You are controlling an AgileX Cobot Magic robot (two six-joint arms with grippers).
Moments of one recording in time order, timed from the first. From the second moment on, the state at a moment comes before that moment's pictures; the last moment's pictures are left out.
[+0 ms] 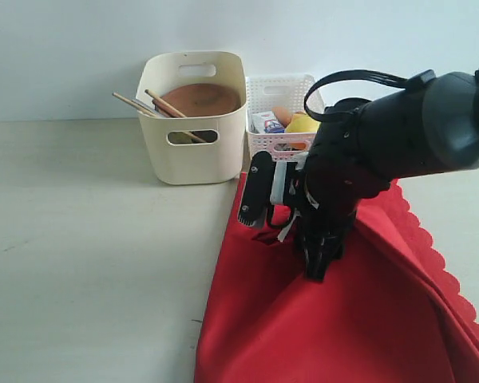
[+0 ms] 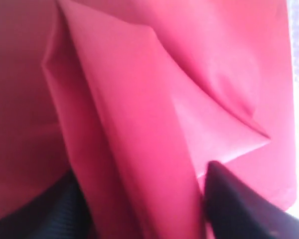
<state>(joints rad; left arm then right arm) -0.47 1.32 -1.65 0.02 0.85 0.15 0.66 1.87 -1.07 -0.62 0.62 -0.13</state>
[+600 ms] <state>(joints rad) -0.47 1.29 -1.64 0.02 0.84 0.15 0.46 1.82 -1.22 -0.42 0.65 0.13</state>
